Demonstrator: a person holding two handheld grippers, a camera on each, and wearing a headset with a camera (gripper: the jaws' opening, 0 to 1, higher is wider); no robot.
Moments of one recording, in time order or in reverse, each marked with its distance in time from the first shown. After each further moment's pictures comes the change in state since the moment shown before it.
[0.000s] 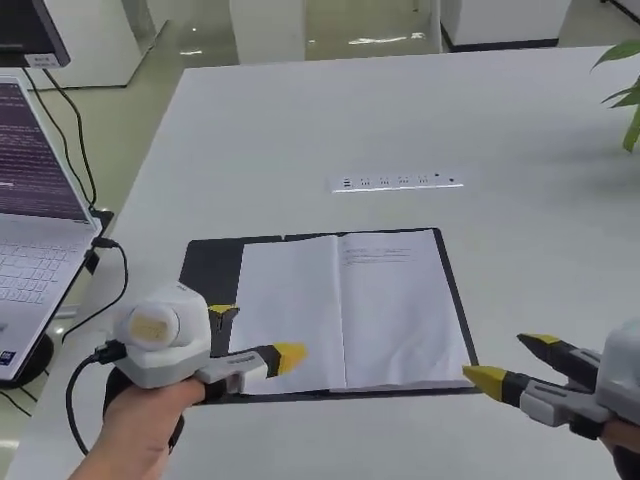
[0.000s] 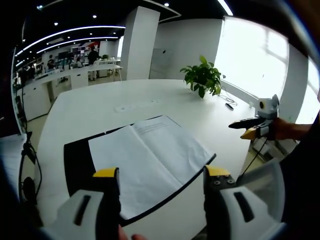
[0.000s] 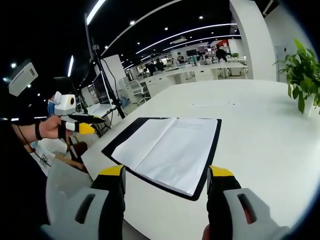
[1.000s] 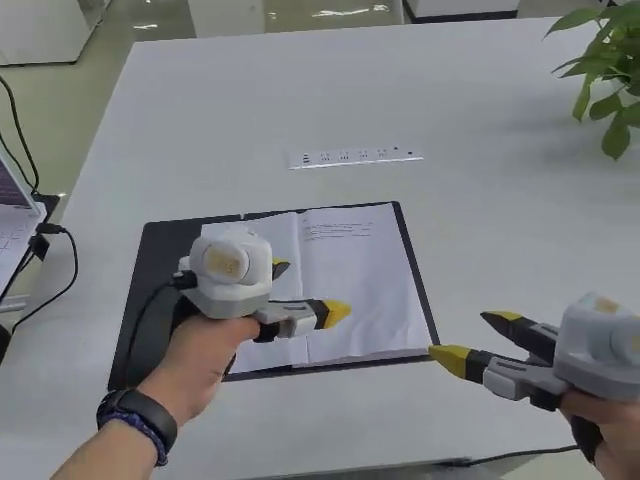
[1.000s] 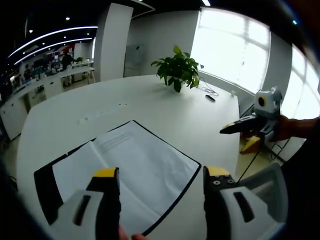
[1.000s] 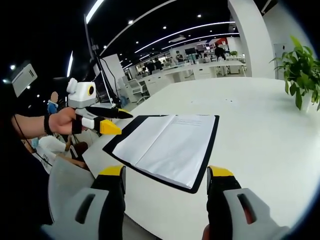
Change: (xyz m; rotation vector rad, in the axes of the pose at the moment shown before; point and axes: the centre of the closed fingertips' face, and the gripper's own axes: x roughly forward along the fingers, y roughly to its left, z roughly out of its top) left arm 0.094 -0.077 0.026 0.129 0.054 -0.183; right arm -0.013 -0.010 -0.011 0.015 0.010 -0.004
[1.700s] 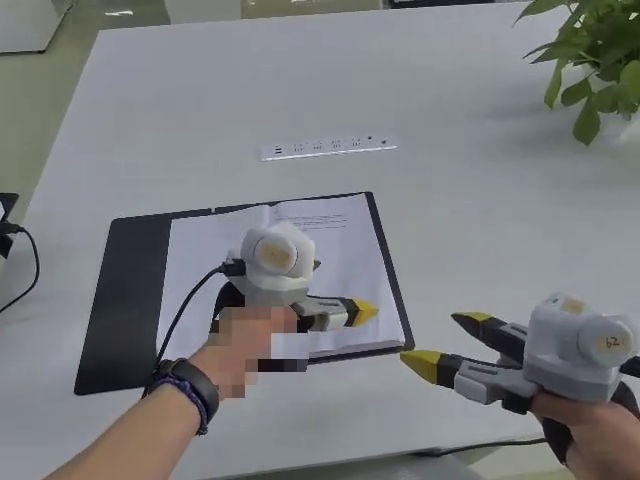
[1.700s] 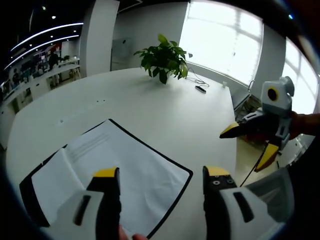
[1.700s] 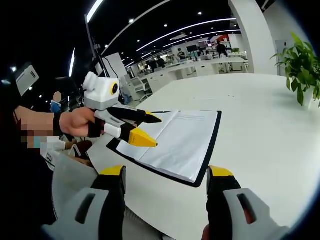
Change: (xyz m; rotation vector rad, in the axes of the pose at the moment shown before) left arm 0.071 -0.040 -0.007 0.040 0.063 -0.080; right arm -0.006 0.004 -0.011 0.011 0.025 0.032
